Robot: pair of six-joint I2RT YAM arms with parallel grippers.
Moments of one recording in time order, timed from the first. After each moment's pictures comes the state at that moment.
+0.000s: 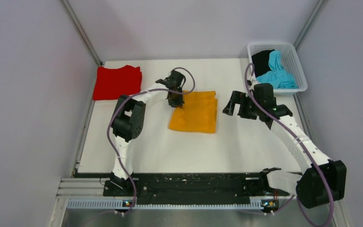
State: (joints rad) left arm -0.46 2.11 1.58 -0.55 0.01 -0.52; right arm 0.25 1.17 0.92 -0.51 -0.26 0.41
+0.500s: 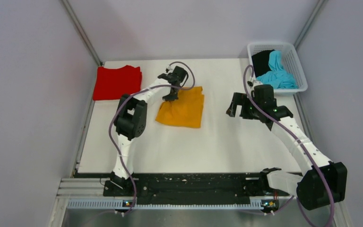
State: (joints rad) left arm -0.50 2.18 1.76 -0.75 -0.41 -0.44; right arm 0.25 1.14 0.91 -0.52 -0.16 0.34
